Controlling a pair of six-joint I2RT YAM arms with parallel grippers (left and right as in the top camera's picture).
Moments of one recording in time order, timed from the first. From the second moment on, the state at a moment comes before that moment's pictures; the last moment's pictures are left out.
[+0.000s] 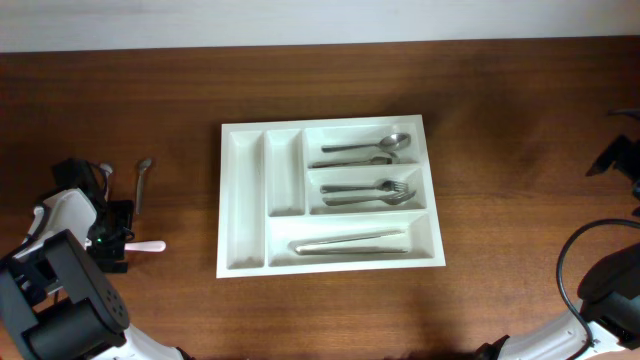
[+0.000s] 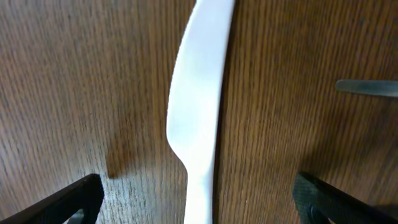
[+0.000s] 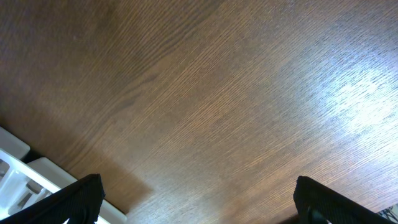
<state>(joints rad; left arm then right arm) 0.49 1.84 1.09 -0.76 -0.14 -1.09 -0.71 1.92 1.91 -1.50 -0.11 0.09</state>
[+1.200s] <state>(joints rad) 0.49 1.84 1.08 -0.77 -0.08 -1.10 -0.71 1.92 1.91 -1.51 -0.11 0.09</state>
